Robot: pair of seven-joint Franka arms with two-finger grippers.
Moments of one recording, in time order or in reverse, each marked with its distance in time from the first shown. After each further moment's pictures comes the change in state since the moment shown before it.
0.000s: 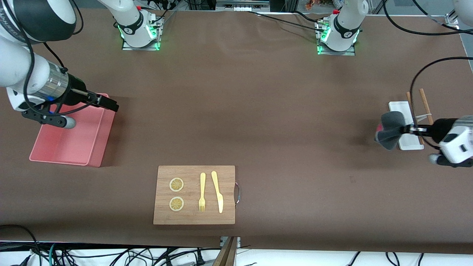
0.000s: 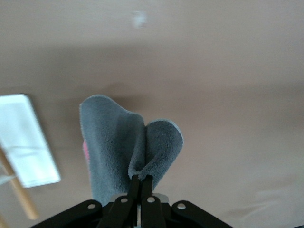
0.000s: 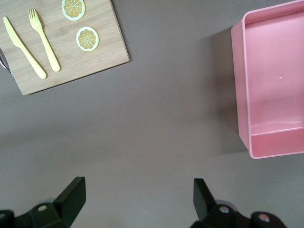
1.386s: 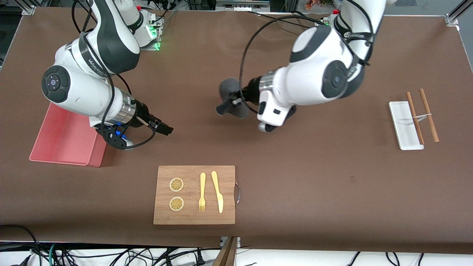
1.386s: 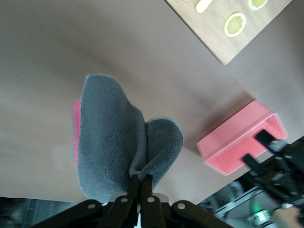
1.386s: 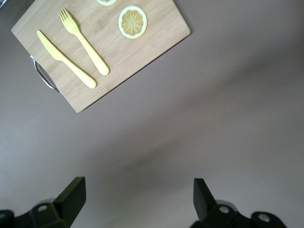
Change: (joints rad) left arm -0.663 0.021 0.001 0.069 -0.520 0.459 -1.295; right arm 0.167 0.171 0.002 0.001 0.172 0.258 0.390
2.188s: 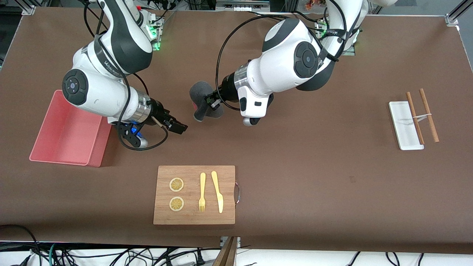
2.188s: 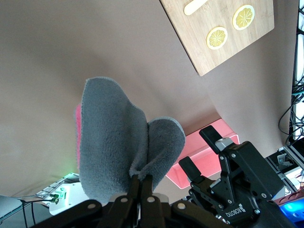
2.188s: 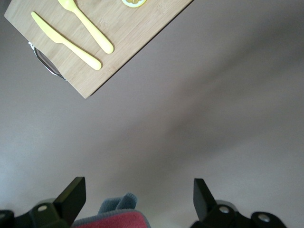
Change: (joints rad) left arm -0.069 0.021 0.007 0.000 0.000 0.173 -0.215; right arm 0.040 0.016 0.000 0.000 0.065 0.006 0.102
